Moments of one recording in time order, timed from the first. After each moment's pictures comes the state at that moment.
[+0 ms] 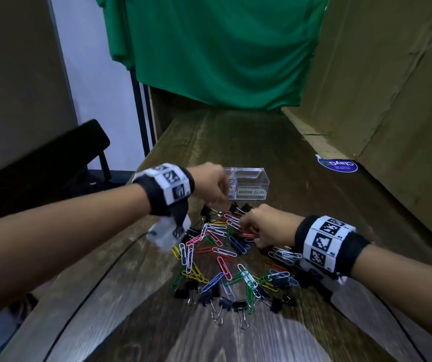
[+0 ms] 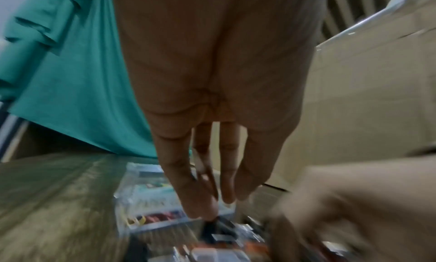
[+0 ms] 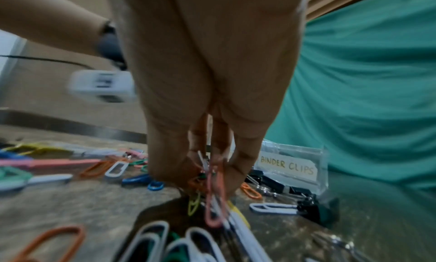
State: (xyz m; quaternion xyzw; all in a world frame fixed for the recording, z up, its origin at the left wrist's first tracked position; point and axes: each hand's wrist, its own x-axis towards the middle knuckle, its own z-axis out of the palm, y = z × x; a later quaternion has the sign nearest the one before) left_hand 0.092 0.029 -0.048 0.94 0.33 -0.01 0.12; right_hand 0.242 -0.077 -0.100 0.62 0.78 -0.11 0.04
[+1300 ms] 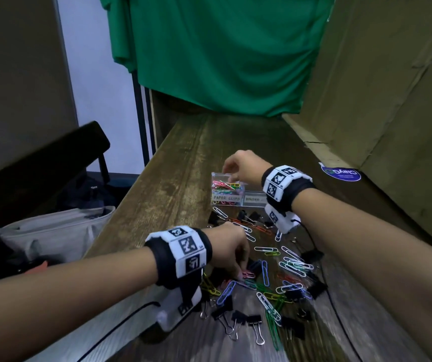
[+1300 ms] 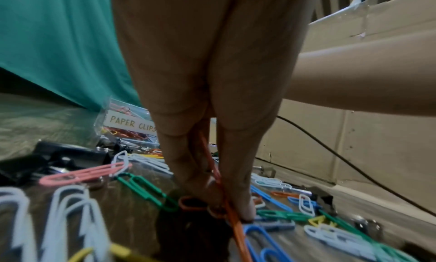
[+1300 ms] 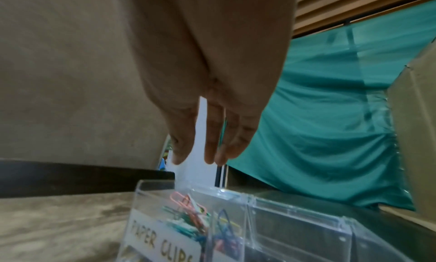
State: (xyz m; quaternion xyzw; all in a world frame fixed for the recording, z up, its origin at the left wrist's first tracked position) left_hand 0.077 -0.032 -0.104 0.94 0.24 -0.07 0.23; right_hand 0.227 0.044 -0.049 0.67 0.73 -0.07 -0.12
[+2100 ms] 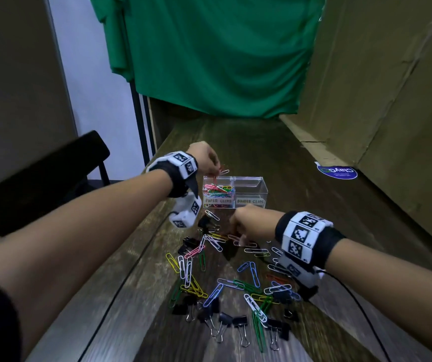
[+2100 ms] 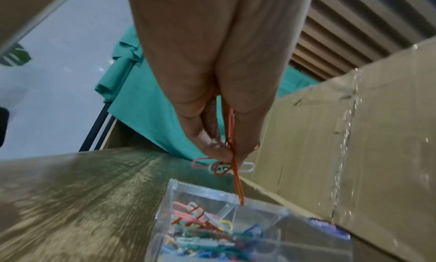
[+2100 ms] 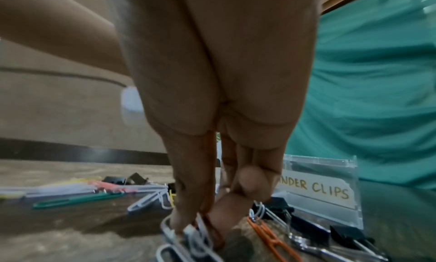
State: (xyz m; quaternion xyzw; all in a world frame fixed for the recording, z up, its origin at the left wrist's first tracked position) left_hand 0.114 0.098 -0.034 0.85 0.46 0.16 0.21; right_hand 0.227 -0.037 -0.097 0.65 0.74 -0.14 0.07
